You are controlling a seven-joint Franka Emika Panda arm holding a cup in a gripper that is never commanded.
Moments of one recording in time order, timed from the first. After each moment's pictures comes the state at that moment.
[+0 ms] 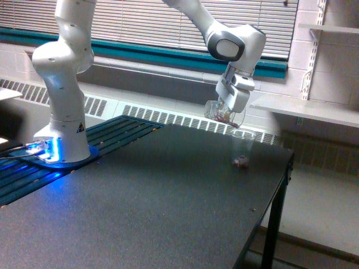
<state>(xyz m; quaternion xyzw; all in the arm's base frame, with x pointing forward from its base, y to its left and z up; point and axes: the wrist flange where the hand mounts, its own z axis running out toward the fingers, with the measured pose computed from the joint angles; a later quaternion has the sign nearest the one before) 0.491 0.260 0.293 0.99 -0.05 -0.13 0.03</state>
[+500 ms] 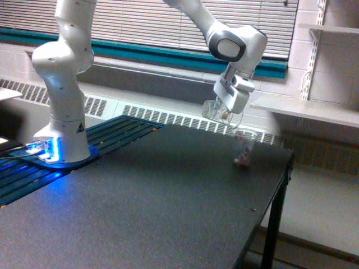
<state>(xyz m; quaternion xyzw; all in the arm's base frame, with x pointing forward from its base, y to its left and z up) 0.492 0.253 0.294 0.99 -0.04 -0.14 0.04</state>
